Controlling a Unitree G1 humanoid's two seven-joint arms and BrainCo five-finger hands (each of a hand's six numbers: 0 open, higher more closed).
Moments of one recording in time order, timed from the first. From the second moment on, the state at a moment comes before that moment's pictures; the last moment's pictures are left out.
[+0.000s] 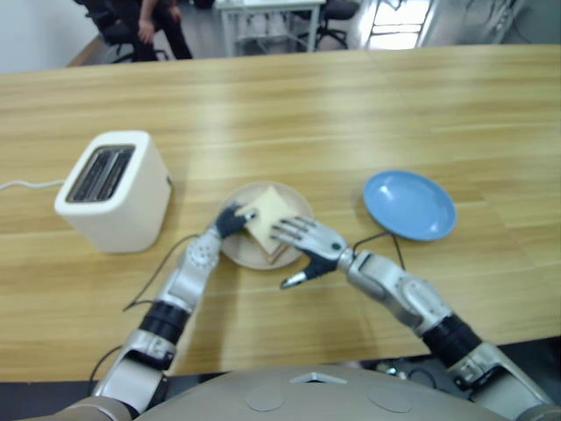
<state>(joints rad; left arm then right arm) -0.21 0.23 -0.27 0.29 0.32 0.13 -0.12 -0.17 -0.51 0.54 0.09 -1.10 -0.36 0.01</state>
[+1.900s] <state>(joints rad) -0.03 0.56 0.18 -0.27 -0.01 -0.04 -0.41 0.00 -0.47 0.28 -0.37 -0.63 -0.35 0.03</state>
